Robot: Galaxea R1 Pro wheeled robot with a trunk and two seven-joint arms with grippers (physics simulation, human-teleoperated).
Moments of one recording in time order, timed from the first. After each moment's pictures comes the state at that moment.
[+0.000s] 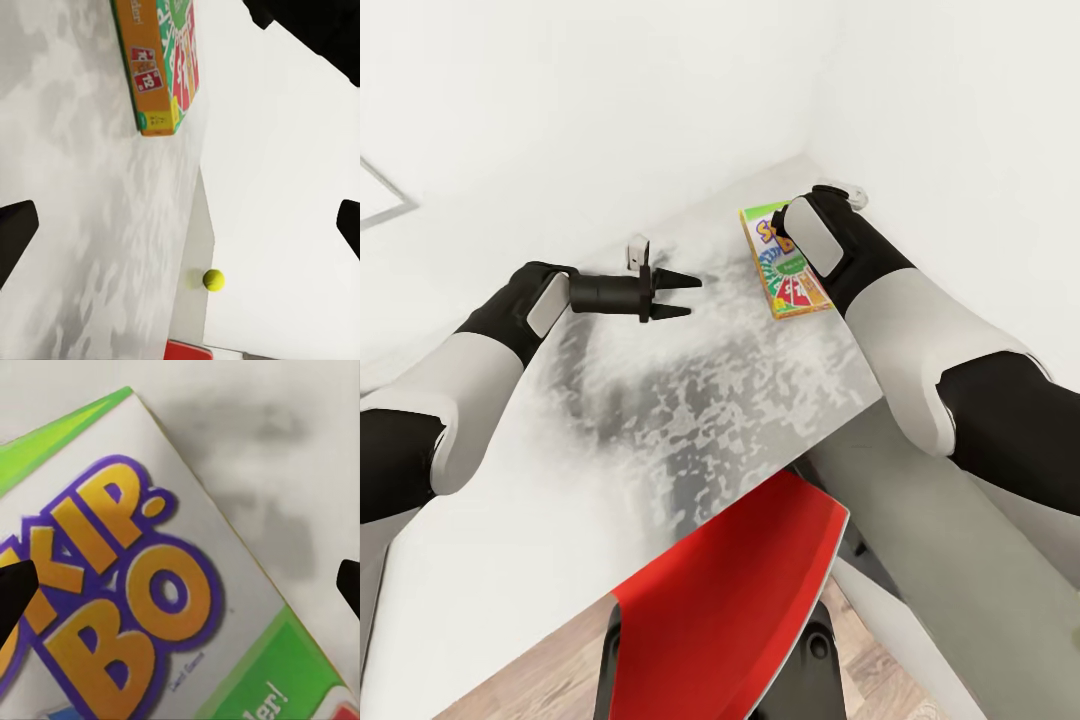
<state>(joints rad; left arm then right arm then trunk) -1.57 0.08 -0.22 -0.45 0.44 1.04 -1.13 -1.75 0.17 0.29 -0.44 -0.62 0.43 -0.64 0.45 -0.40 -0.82</state>
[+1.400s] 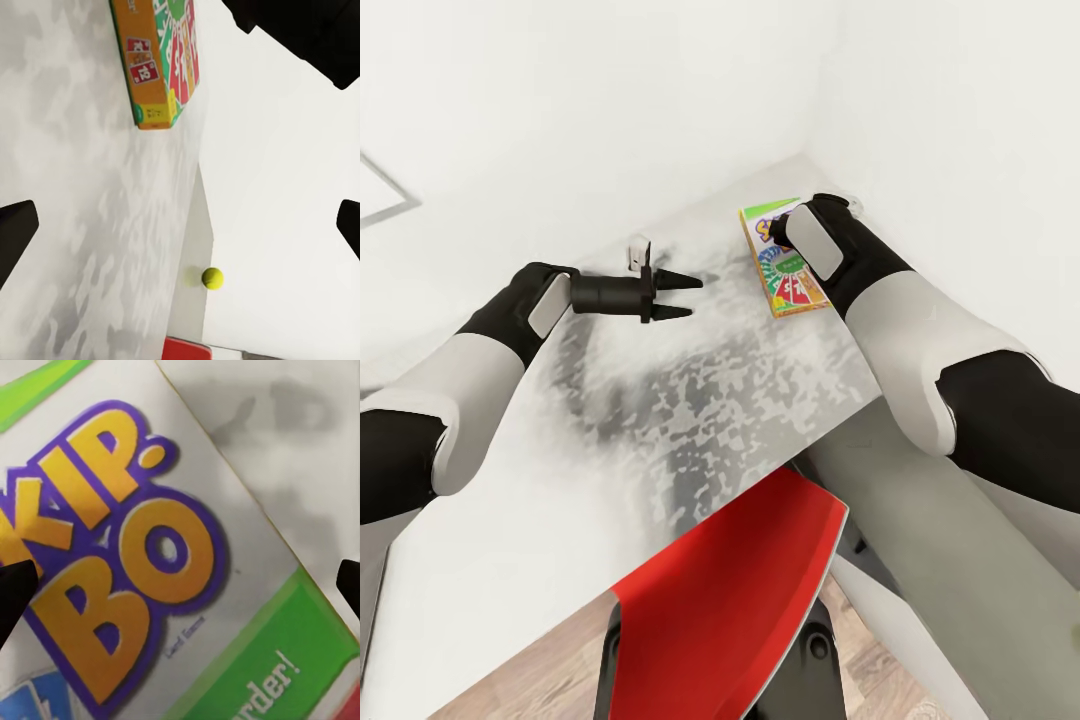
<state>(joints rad) -1.57 0.08 -0.22 -0.45 0.44 1.04 -1.13 -1.75 0.17 0.26 -0.39 -0.60 0.44 -0.58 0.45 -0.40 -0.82</state>
